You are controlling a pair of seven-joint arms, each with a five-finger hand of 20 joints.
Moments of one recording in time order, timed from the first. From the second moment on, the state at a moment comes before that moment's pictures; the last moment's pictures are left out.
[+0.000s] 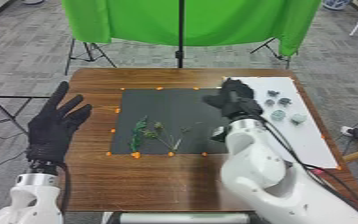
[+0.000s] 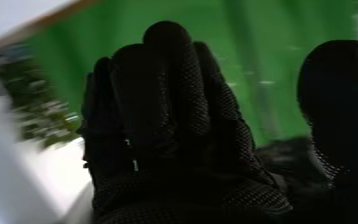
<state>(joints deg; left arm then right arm) 124.8 -60.1 -96.4 -123.5 37.3 8.0 17.9 -72.2 -51.8 42.1 -117.3 -132.6 9.3 60.2</state>
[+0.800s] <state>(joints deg) 127.3 -59.7 -96.7 -123.8 36.7 8.2 18.9 -59.8 -52.2 34.9 -97.7 -122.5 1.1 66.5</state>
